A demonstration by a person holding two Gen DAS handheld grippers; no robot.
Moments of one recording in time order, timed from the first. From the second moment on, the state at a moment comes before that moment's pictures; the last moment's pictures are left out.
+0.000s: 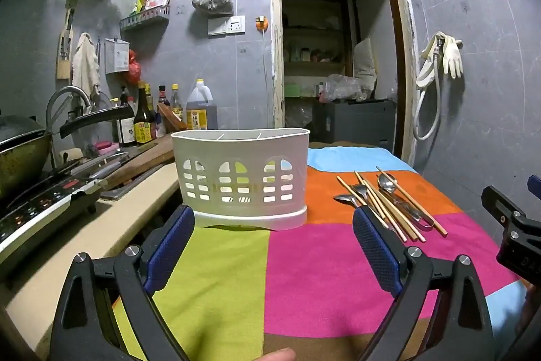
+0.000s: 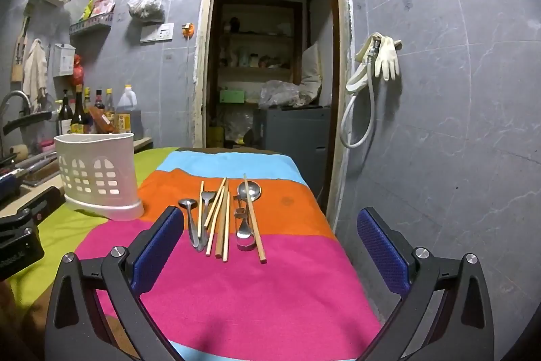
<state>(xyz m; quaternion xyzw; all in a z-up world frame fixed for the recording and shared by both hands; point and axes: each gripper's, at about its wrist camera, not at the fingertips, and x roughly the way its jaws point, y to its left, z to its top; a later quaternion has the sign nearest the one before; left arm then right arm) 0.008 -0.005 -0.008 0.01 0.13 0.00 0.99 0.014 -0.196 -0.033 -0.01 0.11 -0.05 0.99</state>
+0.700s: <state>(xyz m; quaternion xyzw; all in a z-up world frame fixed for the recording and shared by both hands) 0.011 -0.003 -0.013 0.01 0.13 -0.01 0.99 0.021 -0.191 -0.044 -0.01 0.12 -0.04 0.99</state>
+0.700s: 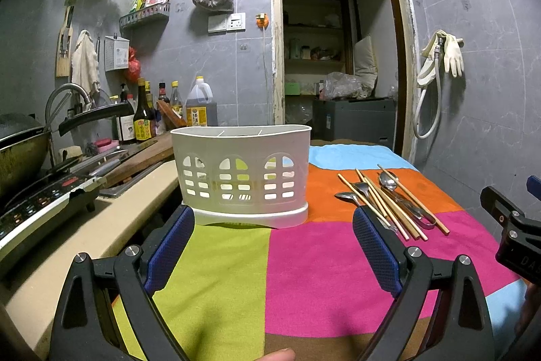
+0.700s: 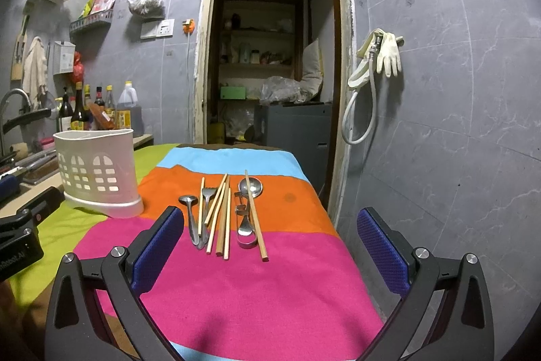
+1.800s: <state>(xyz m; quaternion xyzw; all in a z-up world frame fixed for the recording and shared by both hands) 0.011 0.002 -0.013 0.01 0.14 -0.01 0.99 0.024 -0.190 -0.043 -0.01 0.13 -0.04 0.99</state>
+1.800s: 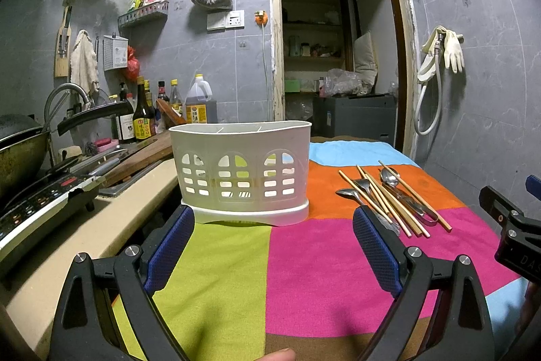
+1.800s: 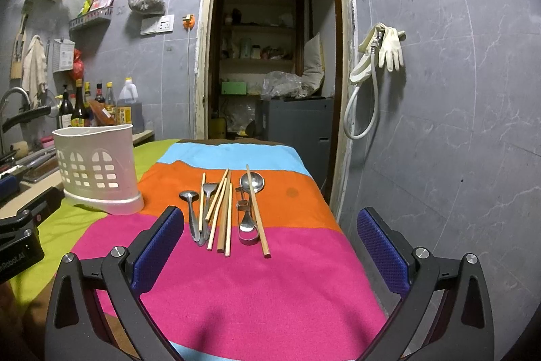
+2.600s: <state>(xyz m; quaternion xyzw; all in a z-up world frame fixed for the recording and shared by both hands) 0.018 0.002 -0.018 0.02 0.15 -0.01 0.99 0.027 -0.189 -0.050 -0.01 0.13 -0.04 0.99</state>
